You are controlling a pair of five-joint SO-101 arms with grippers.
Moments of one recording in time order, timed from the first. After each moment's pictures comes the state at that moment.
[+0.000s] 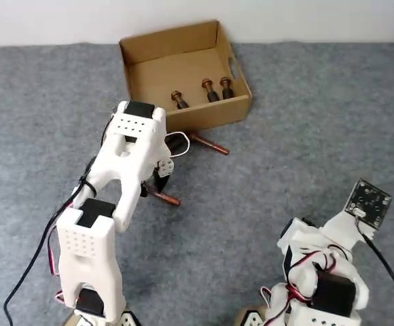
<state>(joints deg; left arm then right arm) 10.1 30.5 -12.4 98.7 50.9 10.4 -86.9 62.9 87.1 -20.6</state>
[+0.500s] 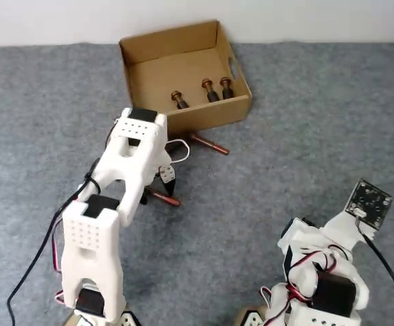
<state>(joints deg) 9.1 37.6 -12.4 96.8 51.1 10.6 -86.9 62.9 87.1 -20.6</state>
